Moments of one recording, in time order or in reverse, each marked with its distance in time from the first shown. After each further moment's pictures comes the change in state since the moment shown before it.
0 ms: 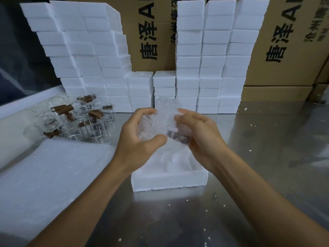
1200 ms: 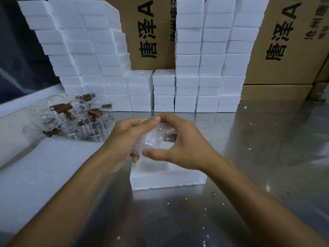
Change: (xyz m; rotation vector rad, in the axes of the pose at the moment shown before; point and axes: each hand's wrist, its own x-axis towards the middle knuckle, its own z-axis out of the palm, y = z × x) left_hand 0.011 0.002 -0.022 -0.193 -0.159 -0.459; right_hand -0.017 0.006 0.007 -0.918 -0.367 -0.503
